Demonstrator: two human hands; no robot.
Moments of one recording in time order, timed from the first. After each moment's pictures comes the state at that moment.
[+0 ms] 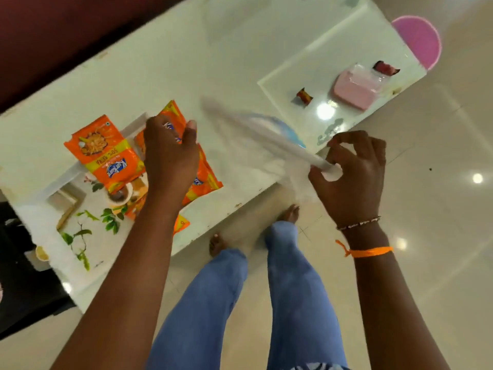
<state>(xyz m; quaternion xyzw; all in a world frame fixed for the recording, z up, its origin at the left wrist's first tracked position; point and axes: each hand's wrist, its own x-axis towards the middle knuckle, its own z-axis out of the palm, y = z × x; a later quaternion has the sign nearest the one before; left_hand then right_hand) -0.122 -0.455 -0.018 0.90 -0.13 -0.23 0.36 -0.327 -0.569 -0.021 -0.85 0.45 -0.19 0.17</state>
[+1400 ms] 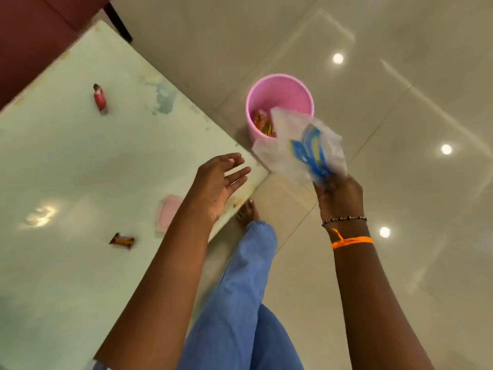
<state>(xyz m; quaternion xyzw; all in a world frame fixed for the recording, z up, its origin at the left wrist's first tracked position) -0.311 -0.957 -0.104 0.61 0.05 -0.60 0.52 -0.495 -1.026 -0.121 -0.25 0.61 -0.37 0.66</state>
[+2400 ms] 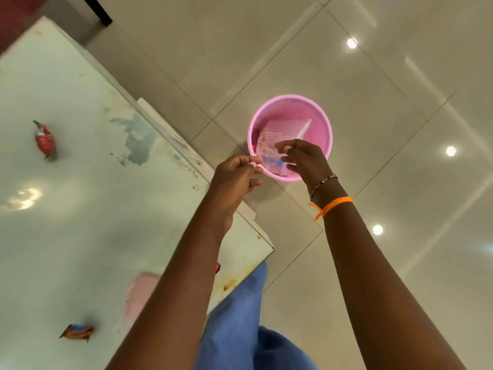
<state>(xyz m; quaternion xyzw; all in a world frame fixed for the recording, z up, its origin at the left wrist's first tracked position) -0.268 -1.100 -0.177 0.71 -0.06 -0.59 0.38 -0.380 -1.196 -0.231 -0.51 0.60 -0.08 0.61</state>
